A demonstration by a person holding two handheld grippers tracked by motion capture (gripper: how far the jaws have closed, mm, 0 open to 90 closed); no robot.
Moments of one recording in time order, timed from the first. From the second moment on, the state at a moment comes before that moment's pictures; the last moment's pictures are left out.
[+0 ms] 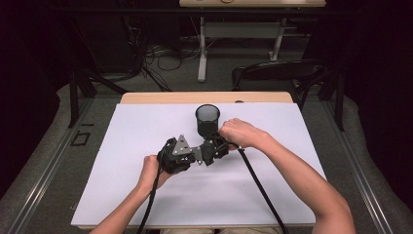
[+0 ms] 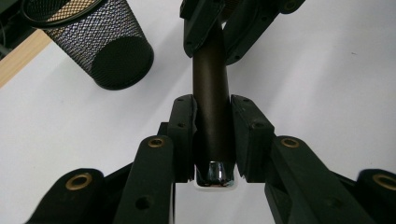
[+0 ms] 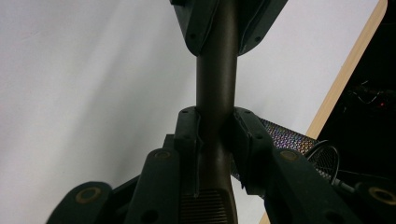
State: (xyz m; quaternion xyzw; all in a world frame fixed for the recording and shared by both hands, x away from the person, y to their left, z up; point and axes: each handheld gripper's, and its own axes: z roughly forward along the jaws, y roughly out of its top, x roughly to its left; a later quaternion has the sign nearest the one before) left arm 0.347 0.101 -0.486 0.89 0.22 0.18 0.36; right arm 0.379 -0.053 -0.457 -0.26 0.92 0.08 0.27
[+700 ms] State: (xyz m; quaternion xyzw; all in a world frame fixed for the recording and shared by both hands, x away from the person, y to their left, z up) left arm 0.338 0.107 -0.489 0.87 0.21 0.21 0.39; right arm 0.381 -0.057 -0.456 -0.26 0.92 0.10 0.28
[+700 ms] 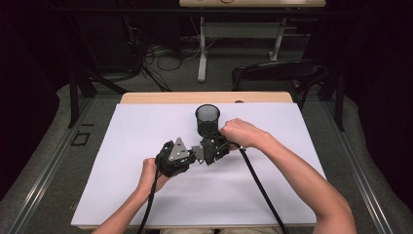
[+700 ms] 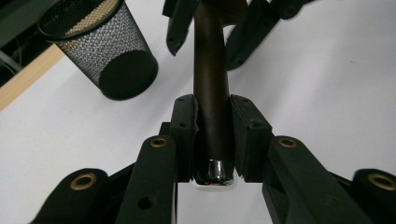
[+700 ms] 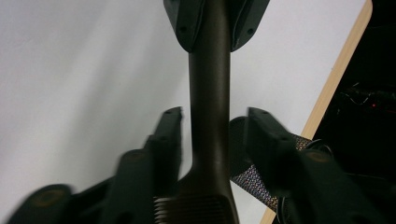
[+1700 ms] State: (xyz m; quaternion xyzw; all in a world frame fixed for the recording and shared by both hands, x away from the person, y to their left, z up) left arm 0.334 0.130 -0.500 0.83 0.25 0.23 0.44; right arm 0.369 -0.142 -0.432 0.03 0.91 0.37 0.19
